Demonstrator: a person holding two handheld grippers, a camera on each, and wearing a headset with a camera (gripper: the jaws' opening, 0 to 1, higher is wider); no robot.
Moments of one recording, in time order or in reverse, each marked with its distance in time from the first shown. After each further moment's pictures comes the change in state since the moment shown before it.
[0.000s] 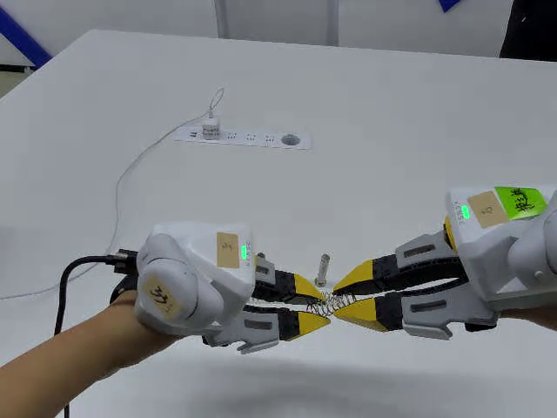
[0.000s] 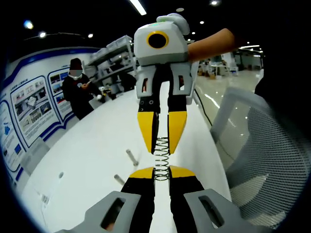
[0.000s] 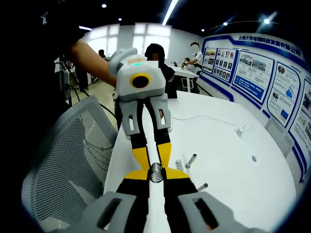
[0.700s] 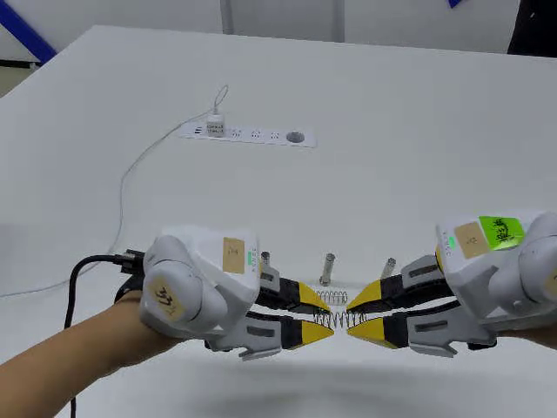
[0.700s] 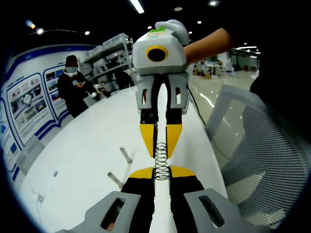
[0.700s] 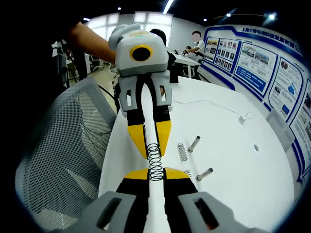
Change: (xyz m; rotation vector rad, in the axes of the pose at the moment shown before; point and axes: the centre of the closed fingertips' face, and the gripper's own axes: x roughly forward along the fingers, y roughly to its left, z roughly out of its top) left arm 0.003 -0.008 -0.007 -0.004 0.015 -0.052; right arm 0.008 0.003 -0.037 -0.003 0.114 0.002
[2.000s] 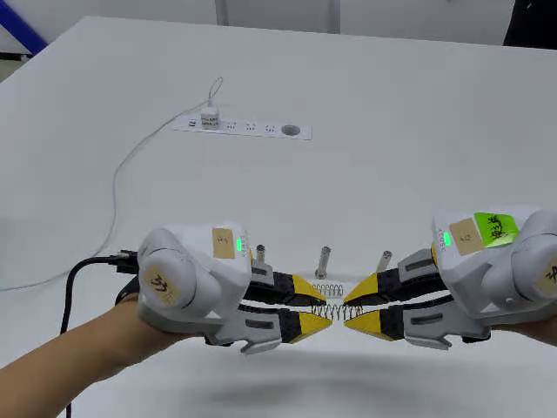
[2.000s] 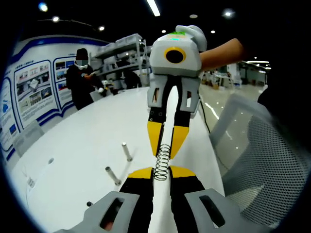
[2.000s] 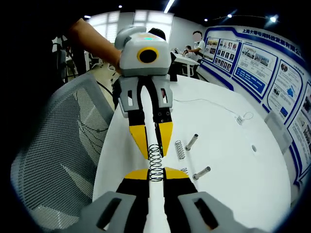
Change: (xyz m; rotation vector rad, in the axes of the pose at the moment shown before) left arm 0.007 0.006 -0.007 -0.129 -0.043 0.031; right arm 0.006 -0.004 -0.007 -0.035 0.020 -0.025
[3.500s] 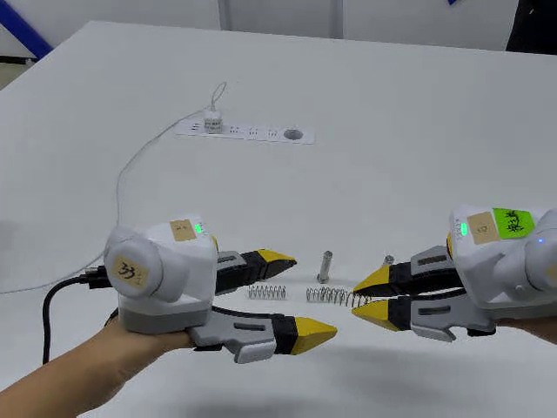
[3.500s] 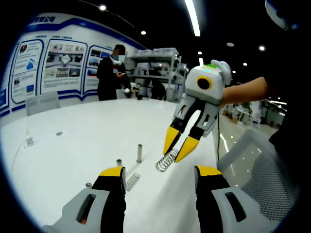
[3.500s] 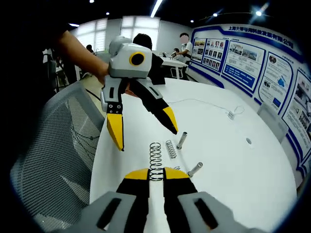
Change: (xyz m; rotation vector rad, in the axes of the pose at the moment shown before) left arm -0.016 0.021 0.005 -0.309 -0.152 0.137; right arm -0.006 -0.017 -0.004 0.097 -0.053 -0.052
